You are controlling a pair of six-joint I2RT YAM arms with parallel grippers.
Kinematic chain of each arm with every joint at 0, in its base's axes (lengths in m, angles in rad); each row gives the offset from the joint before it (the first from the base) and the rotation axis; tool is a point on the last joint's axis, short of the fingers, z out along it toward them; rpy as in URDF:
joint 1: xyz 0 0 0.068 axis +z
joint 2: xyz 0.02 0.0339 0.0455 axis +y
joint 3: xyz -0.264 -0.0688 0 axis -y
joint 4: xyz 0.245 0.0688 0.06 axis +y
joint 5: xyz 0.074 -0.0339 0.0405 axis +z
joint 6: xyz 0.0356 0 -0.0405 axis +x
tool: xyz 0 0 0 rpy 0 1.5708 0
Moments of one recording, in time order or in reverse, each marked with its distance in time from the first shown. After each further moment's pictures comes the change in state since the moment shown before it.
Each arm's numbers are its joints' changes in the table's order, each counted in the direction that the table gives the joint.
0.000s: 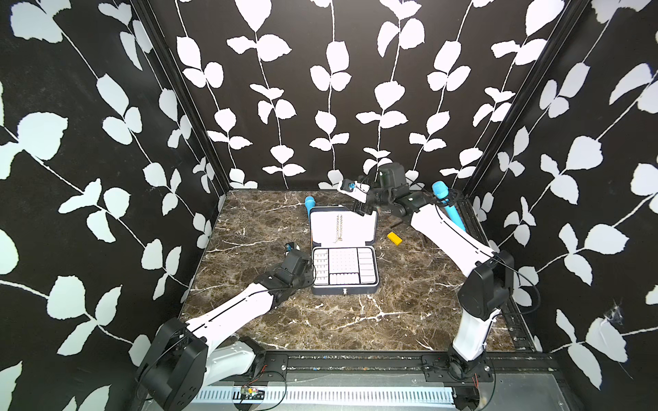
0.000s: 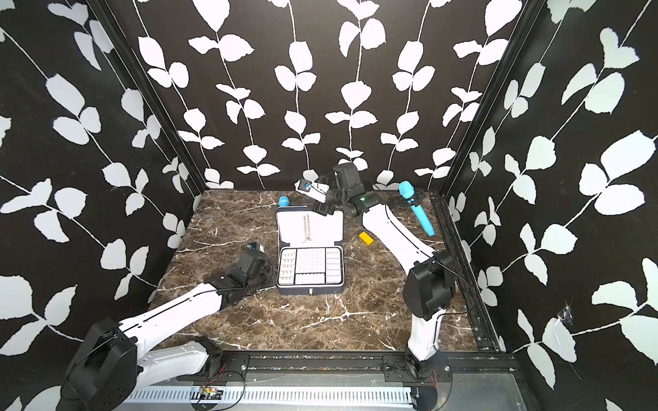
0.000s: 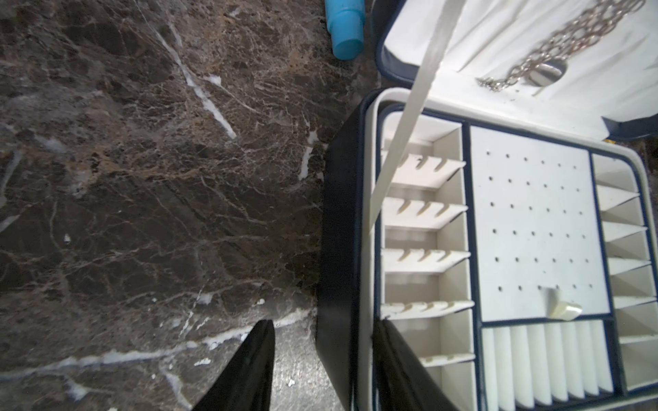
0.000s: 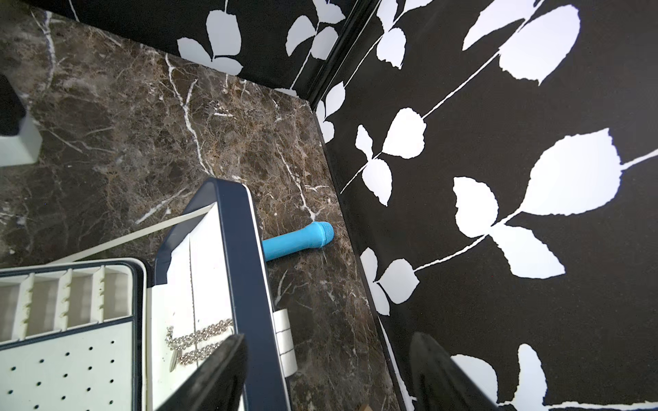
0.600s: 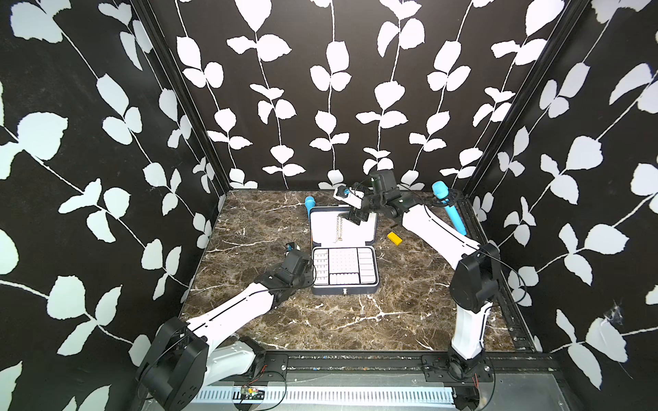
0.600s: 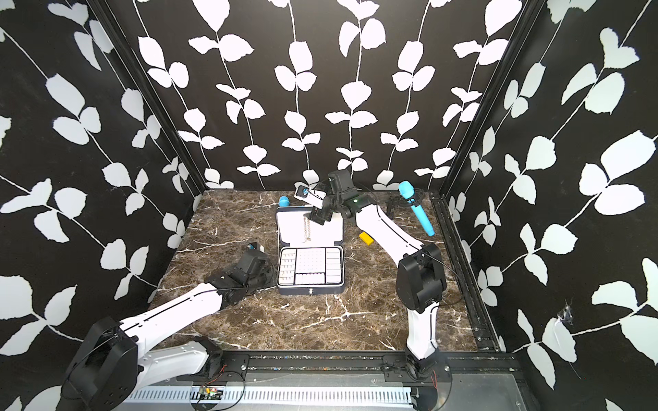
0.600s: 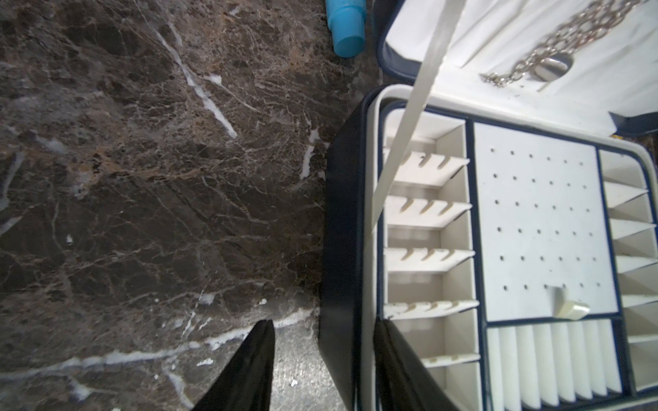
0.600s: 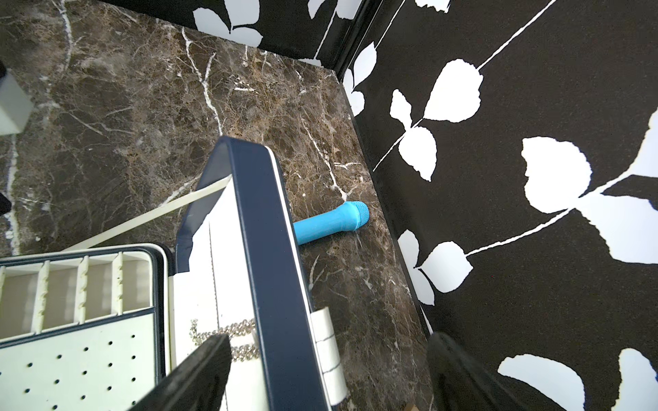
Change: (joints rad) left arm 0.000 0.005 0.001 0.000 0.001 0.007; right arm 0.007 0.080 -0.006 0.019 0.006 0.030
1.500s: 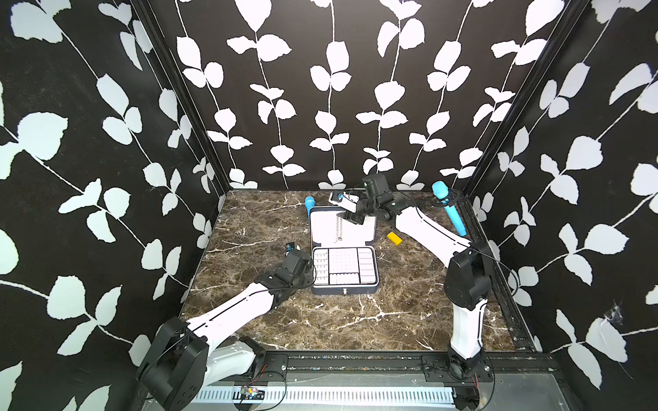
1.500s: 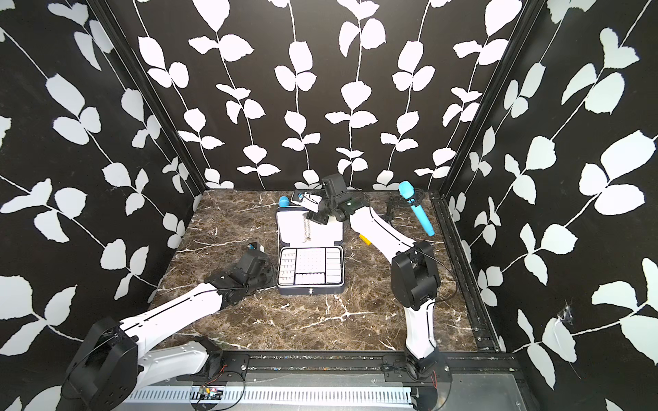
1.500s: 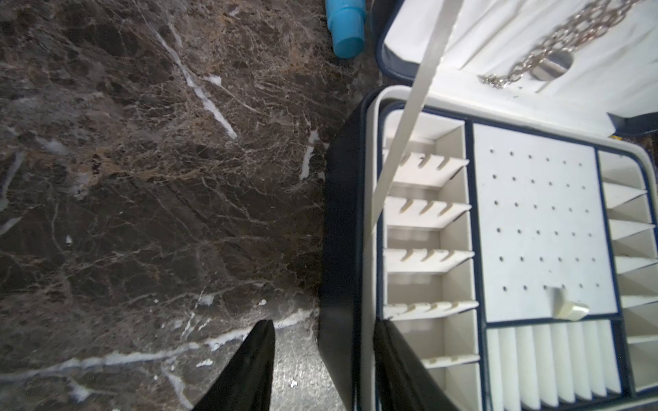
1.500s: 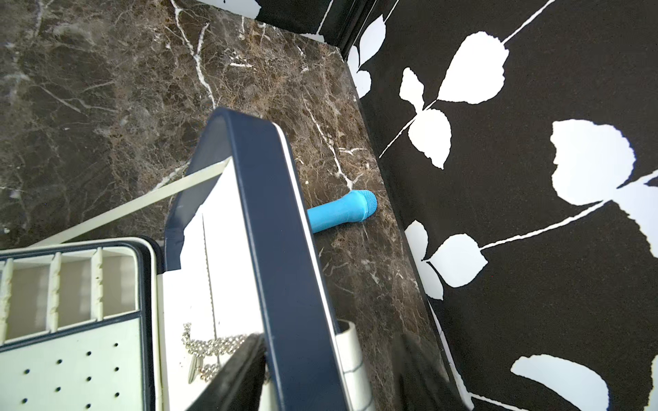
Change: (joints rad) left arm 0.000 0.000 0.000 -0.003 0.000 0.000; right arm 0.021 0.044 -0.006 -0.019 -0.061 -0.004
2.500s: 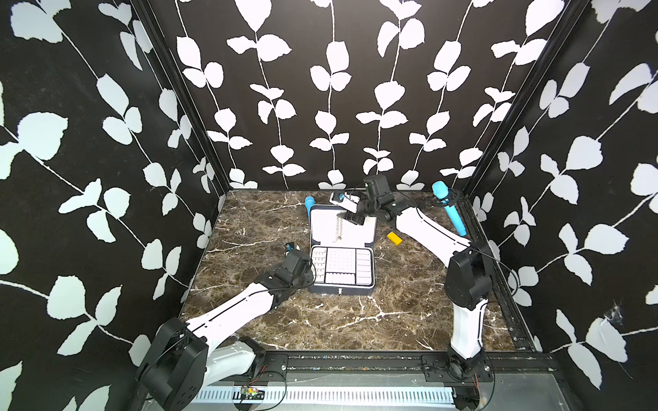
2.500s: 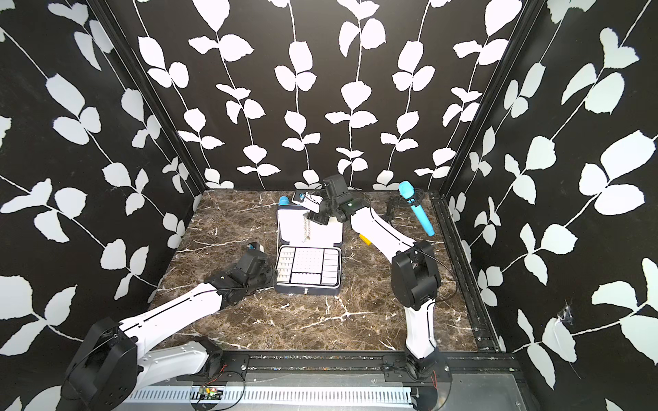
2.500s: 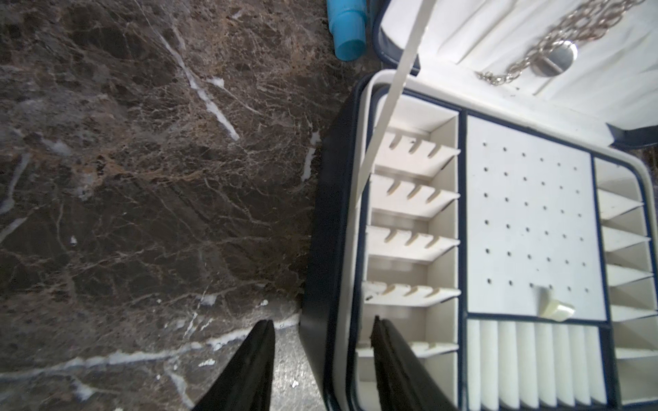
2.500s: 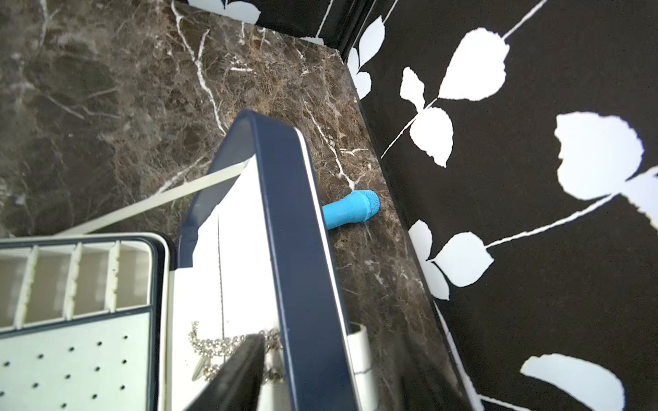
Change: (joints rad) left arm 0.000 -0.011 0.000 0.011 0.007 0.000; right arm -0.008 -0.008 -0.029 -0.034 0.018 0.024
